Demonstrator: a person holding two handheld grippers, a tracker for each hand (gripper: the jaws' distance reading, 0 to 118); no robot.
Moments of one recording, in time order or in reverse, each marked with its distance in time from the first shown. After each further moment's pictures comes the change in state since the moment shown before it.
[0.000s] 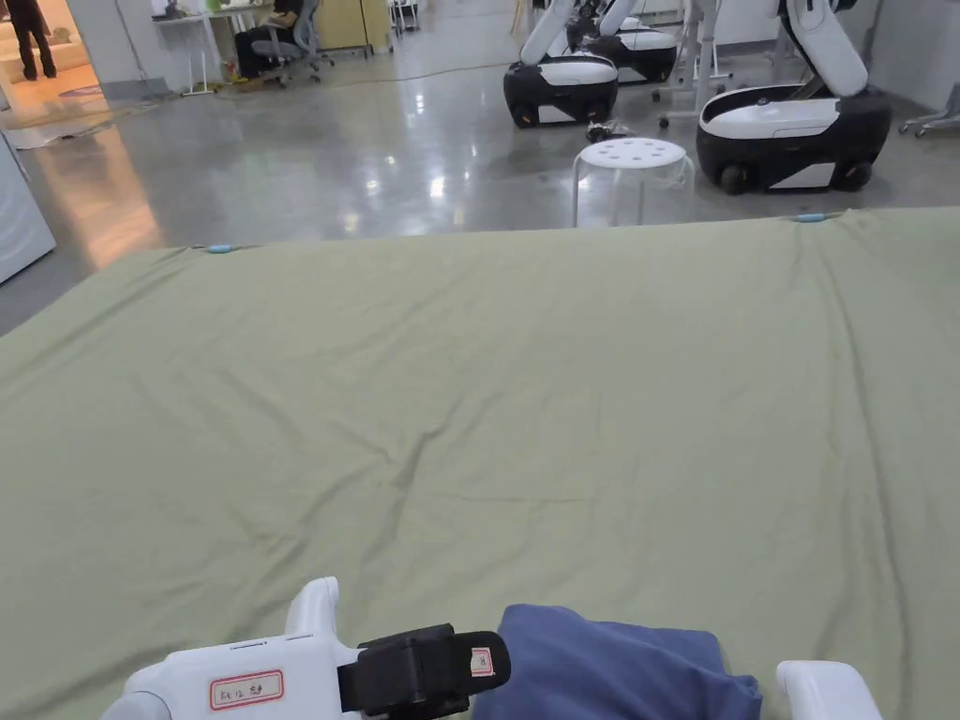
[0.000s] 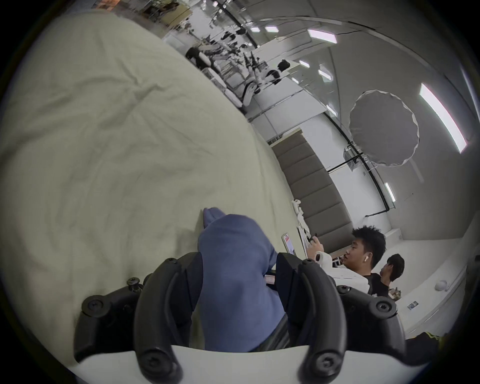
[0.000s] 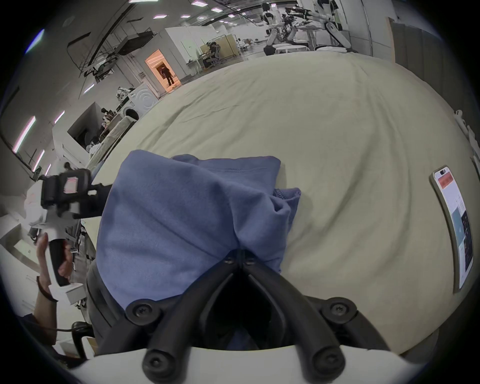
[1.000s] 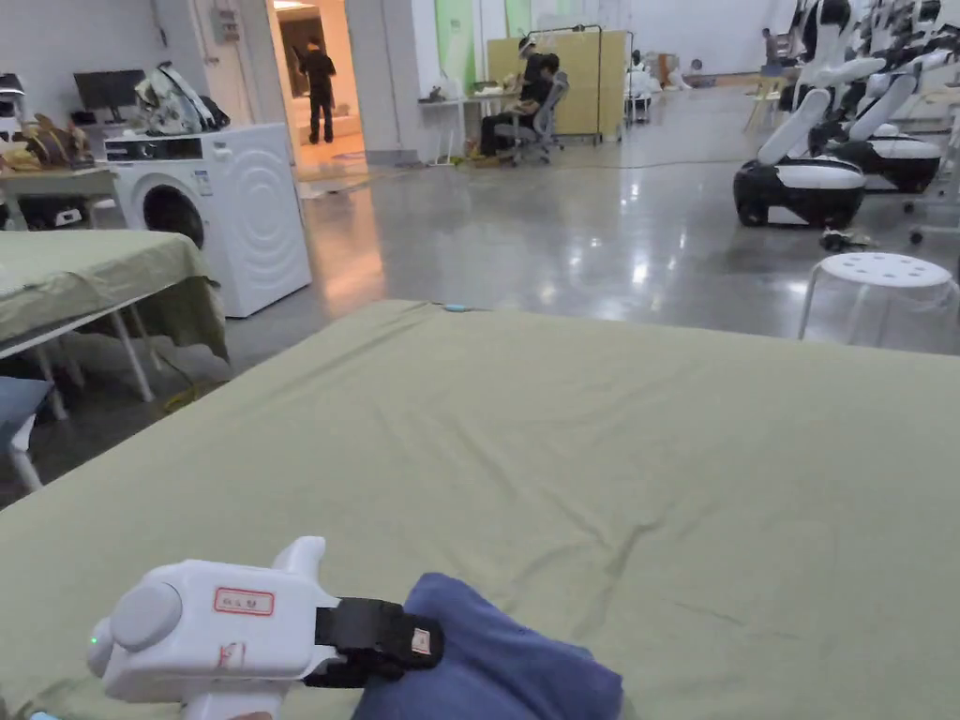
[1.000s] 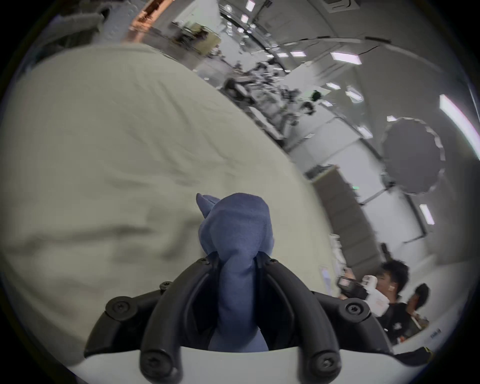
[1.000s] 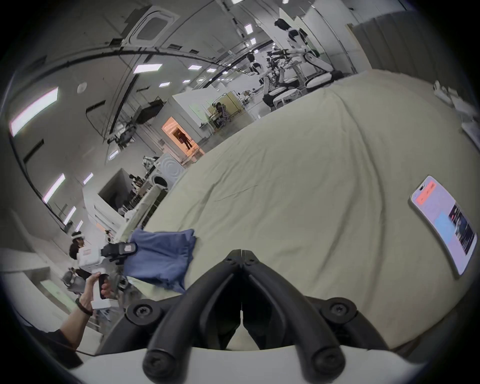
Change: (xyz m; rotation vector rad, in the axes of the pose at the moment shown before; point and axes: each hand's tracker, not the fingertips) left arm -0.041 0.056 0.208 0.211 0.350 0.036; right arm 0.014 -0.004 0.073 0.357 0.225 -0.216
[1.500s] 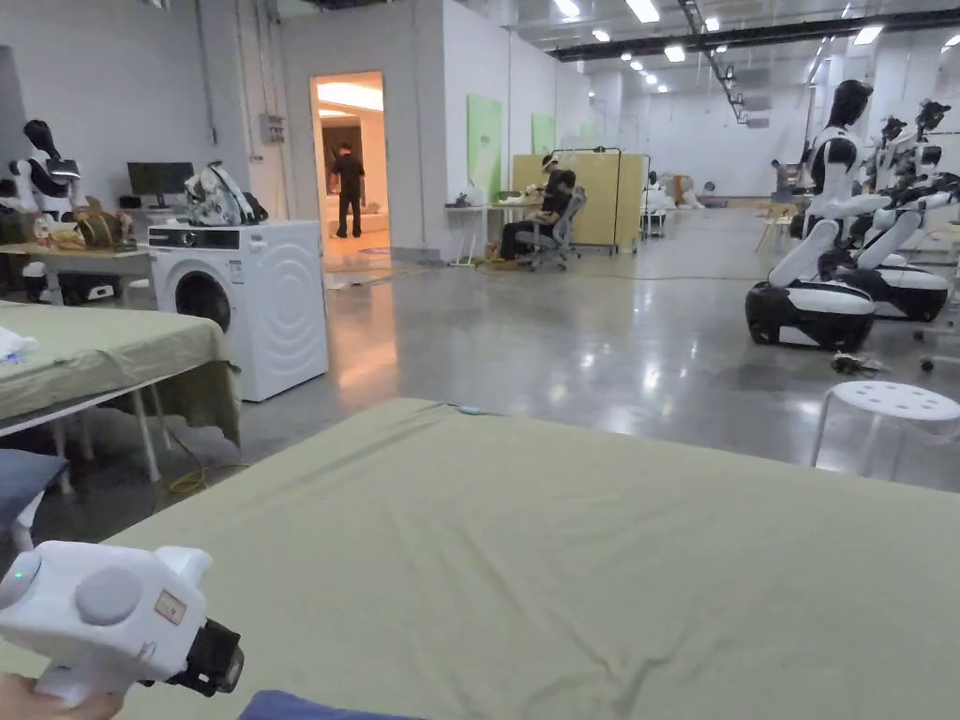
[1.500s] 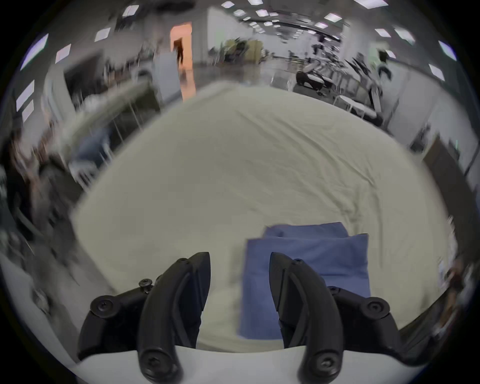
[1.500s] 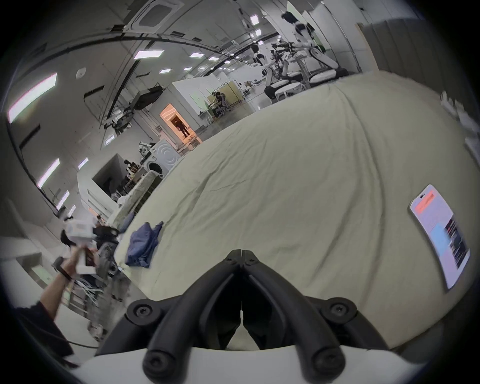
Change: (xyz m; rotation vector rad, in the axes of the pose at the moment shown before) left arm -0.007 0.093 0.064 0.033 0.742 -0.337; right arm -0.018 0.014 -0.005 -0.062 -0.079 0.133
